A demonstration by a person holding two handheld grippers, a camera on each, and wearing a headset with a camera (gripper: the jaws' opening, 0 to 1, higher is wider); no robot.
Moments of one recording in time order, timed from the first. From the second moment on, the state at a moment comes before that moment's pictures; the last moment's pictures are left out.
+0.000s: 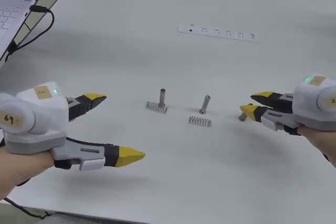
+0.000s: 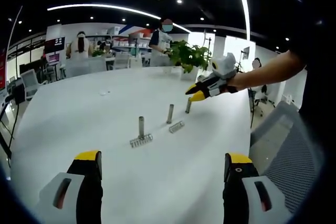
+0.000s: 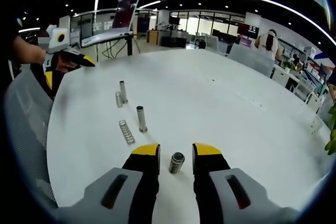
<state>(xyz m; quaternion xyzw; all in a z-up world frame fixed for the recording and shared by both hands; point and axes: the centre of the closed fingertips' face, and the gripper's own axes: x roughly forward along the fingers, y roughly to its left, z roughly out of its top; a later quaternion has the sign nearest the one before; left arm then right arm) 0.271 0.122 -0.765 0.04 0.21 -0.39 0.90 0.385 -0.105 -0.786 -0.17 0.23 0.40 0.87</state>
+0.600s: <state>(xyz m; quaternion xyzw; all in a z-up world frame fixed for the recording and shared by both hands) 0.273 0.119 -0.762 0.04 0.21 -0.39 0.90 0.366 -0.111 -0.760 -0.12 0.21 0.39 0.89</state>
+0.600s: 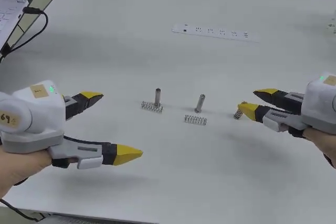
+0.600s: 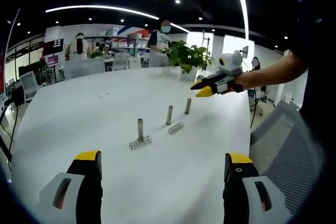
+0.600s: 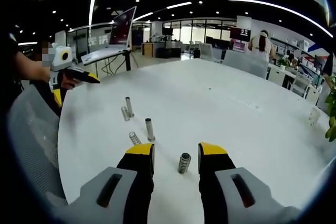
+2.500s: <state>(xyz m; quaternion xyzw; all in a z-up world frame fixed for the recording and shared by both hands) 0.268 0.124 -0.763 0.04 0.21 -0.39 0.89 0.327 -0.016 -0.800 -0.26 0.26 0.57 0.74</state>
